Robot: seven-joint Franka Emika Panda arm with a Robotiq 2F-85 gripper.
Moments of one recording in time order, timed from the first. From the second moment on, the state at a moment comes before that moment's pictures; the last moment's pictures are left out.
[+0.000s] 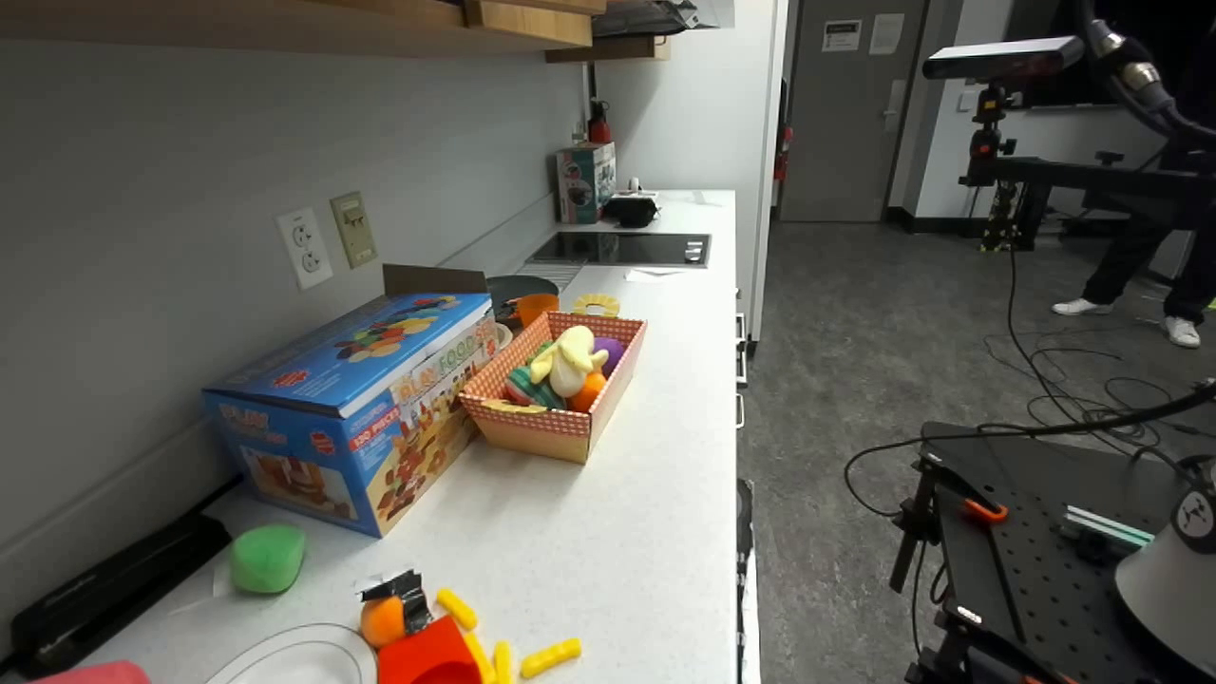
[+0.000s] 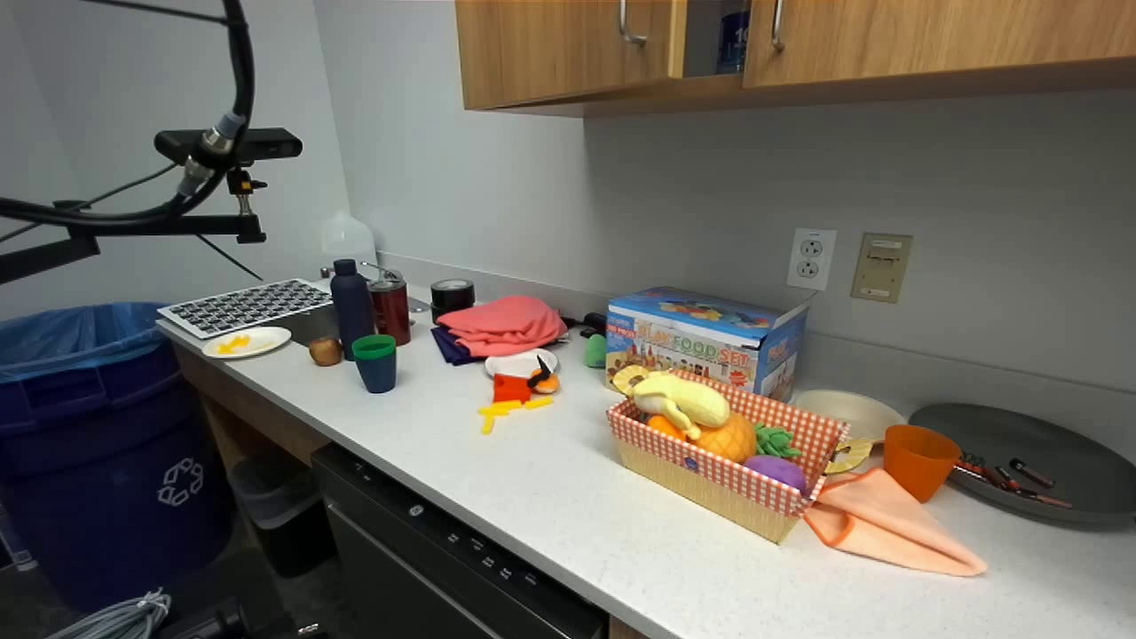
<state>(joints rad) -0.06 -0.47 -0.05 -1.97 -0.31 2.77 -0.36</state>
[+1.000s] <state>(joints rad) -0.06 -0.40 -0.05 -1.76 -0.30 2.39 -0.32</state>
